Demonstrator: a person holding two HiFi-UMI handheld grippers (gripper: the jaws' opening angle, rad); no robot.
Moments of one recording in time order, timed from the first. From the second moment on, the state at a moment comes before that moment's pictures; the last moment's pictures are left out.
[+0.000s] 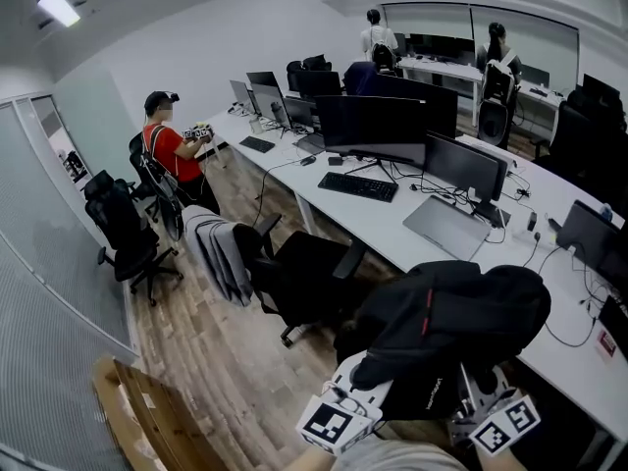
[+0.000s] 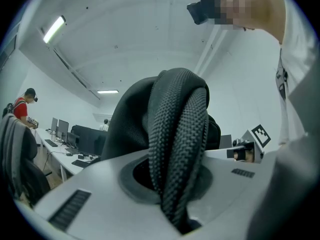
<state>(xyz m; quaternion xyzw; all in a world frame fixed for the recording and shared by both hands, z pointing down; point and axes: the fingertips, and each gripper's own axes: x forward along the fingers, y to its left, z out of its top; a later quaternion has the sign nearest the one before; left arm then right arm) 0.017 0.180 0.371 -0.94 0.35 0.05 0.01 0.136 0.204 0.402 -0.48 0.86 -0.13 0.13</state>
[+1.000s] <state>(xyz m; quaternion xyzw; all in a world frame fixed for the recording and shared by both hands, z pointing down) -0.085 0.024 0.378 -0.93 0.36 0.05 -0.02 0.033 0.048 0.407 -0.47 0.86 -0.15 0.11</state>
